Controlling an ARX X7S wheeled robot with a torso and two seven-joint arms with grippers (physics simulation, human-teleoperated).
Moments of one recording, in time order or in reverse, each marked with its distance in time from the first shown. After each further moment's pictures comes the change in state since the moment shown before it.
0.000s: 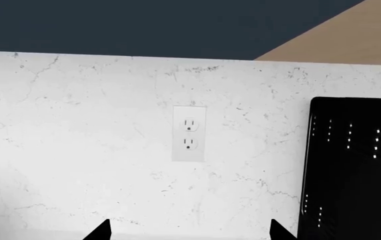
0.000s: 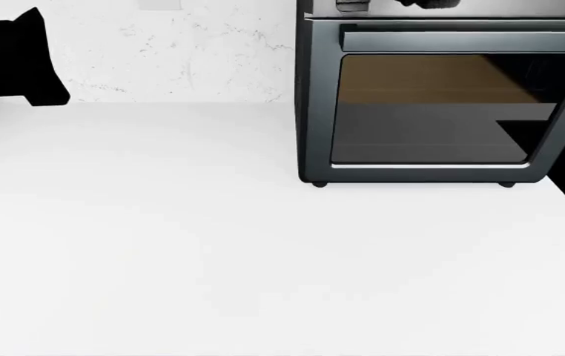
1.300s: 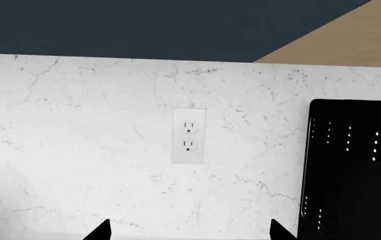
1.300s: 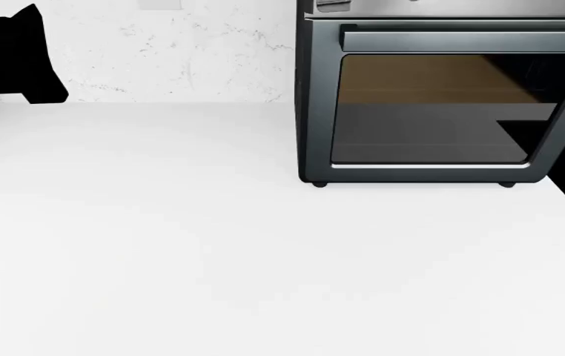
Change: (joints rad) left arm -0.010 0.018 -0.023 -0.001 0.001 -0.031 0.000; right arm 0.009 0.021 0.005 -0.064 -0.003 0.044 0.010
